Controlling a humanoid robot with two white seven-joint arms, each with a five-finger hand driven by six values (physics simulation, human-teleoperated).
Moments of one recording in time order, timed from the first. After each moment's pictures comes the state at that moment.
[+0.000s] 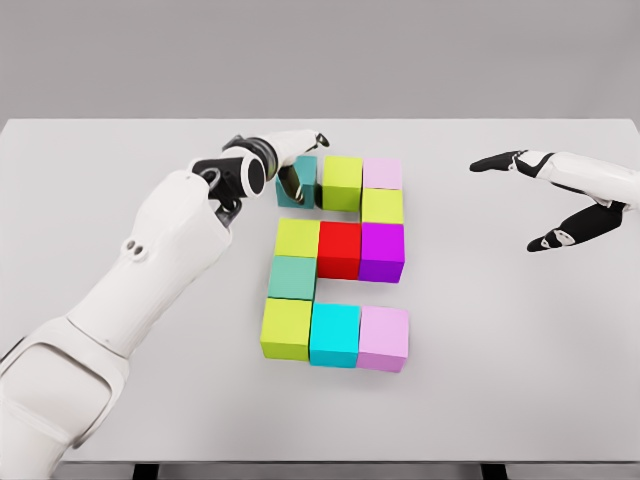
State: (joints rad) left arm -0.83 0.07 -0.69 -1.13 -0.70 0.45 -0.61; right arm -0.51 -1.03 0.54 -1.49 -0.31 -0.61 0.61
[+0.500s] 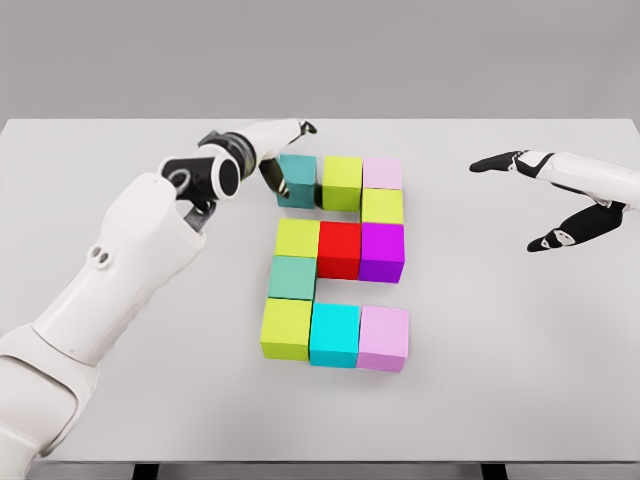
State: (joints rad) left arm -0.81 0.17 -0.69 -1.29 -0.67 0.45 -0.61; right arm -0.51 -1.03 0.54 -1.49 -0.30 -0.61 0.61
